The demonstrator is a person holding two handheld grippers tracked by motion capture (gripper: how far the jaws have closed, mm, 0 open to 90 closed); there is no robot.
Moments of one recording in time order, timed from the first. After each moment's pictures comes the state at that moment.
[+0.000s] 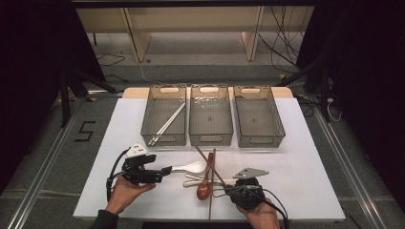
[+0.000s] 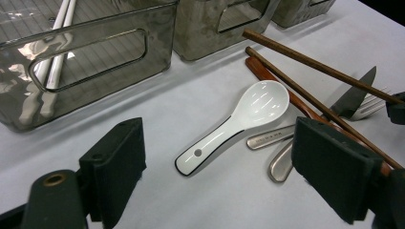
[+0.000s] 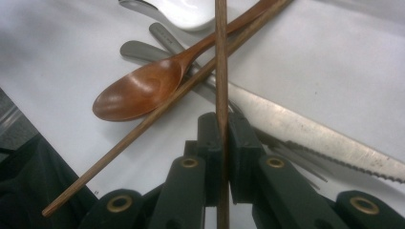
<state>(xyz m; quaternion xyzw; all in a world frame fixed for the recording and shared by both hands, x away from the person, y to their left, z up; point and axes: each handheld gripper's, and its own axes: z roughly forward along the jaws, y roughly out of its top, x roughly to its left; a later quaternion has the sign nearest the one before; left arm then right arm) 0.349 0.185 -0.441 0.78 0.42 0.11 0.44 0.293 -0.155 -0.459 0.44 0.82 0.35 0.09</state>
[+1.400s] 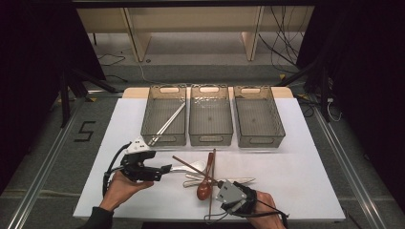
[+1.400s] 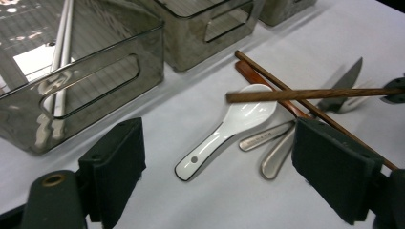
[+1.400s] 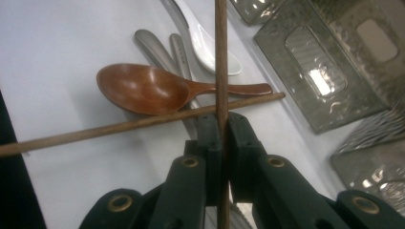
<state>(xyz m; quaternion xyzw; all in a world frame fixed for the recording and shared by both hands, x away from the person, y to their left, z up) 0.348 0.180 -0.414 0.81 0.39 0.12 0.42 0.272 -0.128 -0.447 0.16 0.89 0.29 0.31</state>
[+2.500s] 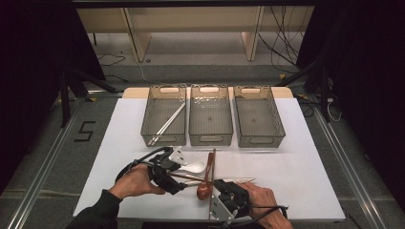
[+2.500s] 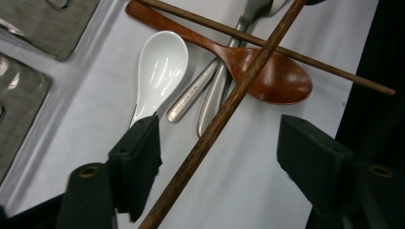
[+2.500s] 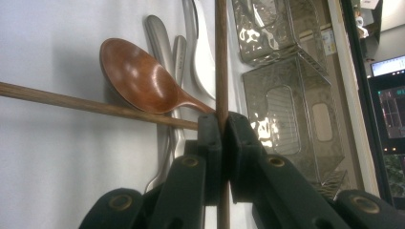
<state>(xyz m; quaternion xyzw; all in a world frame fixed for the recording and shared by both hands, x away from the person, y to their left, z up) 0.349 0.106 -0.401 0.95 0.18 0.06 0.24 0.267 -0.117 -0.452 -0.05 0.88 0.21 0.42</state>
